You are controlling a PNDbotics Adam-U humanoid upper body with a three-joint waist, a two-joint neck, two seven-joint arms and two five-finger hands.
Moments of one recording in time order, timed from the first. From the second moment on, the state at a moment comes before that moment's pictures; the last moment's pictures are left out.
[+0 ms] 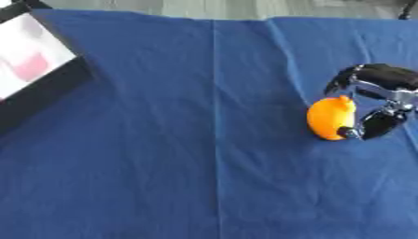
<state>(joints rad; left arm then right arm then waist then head) -0.67 0.83 -0.28 -1.79 -0.04 0.56 0.25 -0.23 -1.05 0.23 -1.99 0.58 0.33 0.50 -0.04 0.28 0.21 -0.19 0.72</state>
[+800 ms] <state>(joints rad) -0.67 0.83 -0.28 -1.80 -0.04 0.56 0.25 -0.23 -1.03 0.24 -1.98 0.63 0.38 0.39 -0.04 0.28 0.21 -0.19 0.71</state>
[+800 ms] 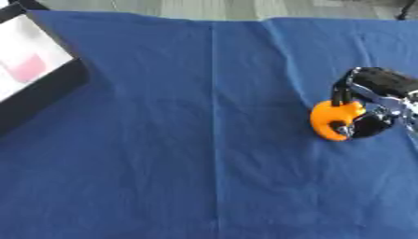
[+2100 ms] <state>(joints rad) -0.64 0.84 -0.28 -1.80 -0.04 0.56 0.24 -0.31 -1.02 0.16 -1.99 0.09 0.08 -0.01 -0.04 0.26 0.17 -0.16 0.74</state>
